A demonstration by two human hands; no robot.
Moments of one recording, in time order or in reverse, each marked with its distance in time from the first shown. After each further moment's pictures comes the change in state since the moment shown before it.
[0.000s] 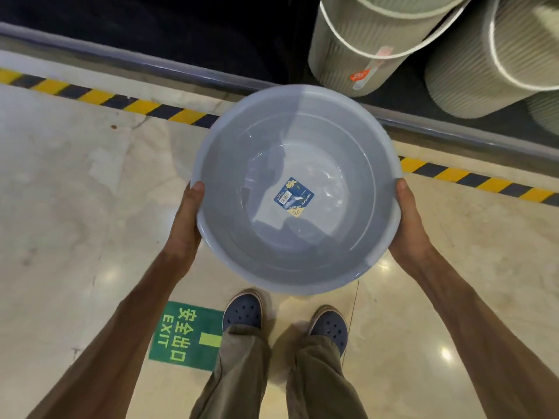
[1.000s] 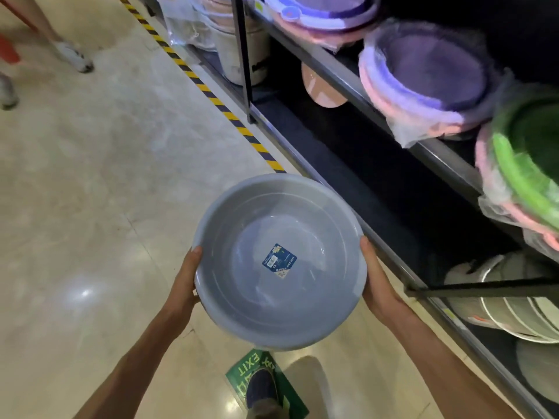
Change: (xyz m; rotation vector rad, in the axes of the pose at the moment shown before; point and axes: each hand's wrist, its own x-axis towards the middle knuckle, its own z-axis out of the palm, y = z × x) left_hand -0.295 0.203 -0.349 -0.346 0.611 -0.054; right_hand -0.177 -0.219 0.476 -0.550 -0.622 0.091
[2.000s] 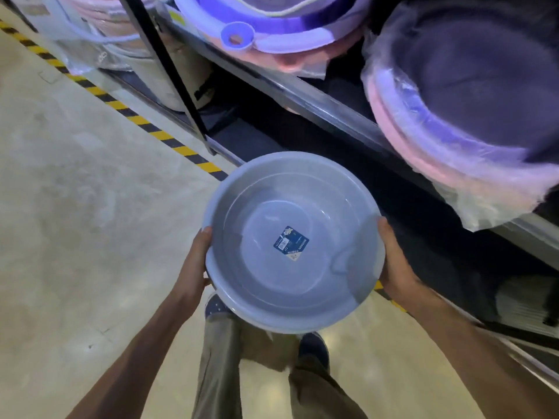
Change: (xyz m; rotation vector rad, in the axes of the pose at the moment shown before) left_hand 0.372 0.200 0.053 0.218 -0.205 -0.086; right_hand 0.296 -0.149 -0.003 0.215 0.230 -0.036
